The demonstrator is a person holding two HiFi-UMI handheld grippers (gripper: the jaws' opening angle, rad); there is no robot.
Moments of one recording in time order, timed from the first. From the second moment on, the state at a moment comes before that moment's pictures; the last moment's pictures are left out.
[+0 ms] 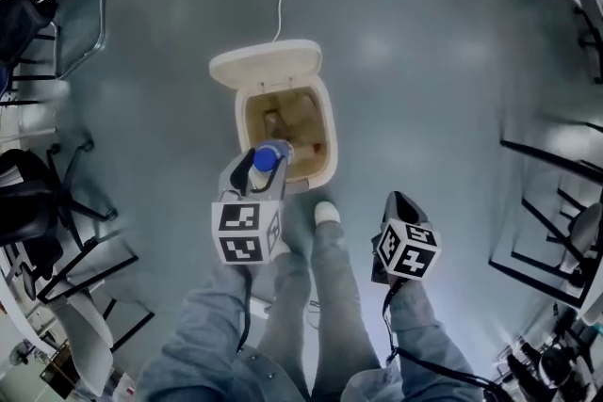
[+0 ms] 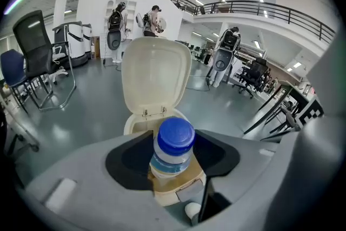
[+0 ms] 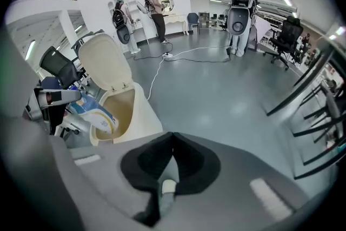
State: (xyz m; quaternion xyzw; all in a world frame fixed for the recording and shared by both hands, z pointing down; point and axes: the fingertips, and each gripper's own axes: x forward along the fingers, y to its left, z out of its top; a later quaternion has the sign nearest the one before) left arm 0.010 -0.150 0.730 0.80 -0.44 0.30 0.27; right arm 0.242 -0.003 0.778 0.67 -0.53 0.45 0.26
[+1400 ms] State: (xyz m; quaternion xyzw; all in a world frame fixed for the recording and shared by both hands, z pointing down) left arm 0.004 -0.160 0.765 0.78 -0.45 0.31 0.30; right arm 0.244 -0.016 0.797 0.65 -0.53 0.47 0.28
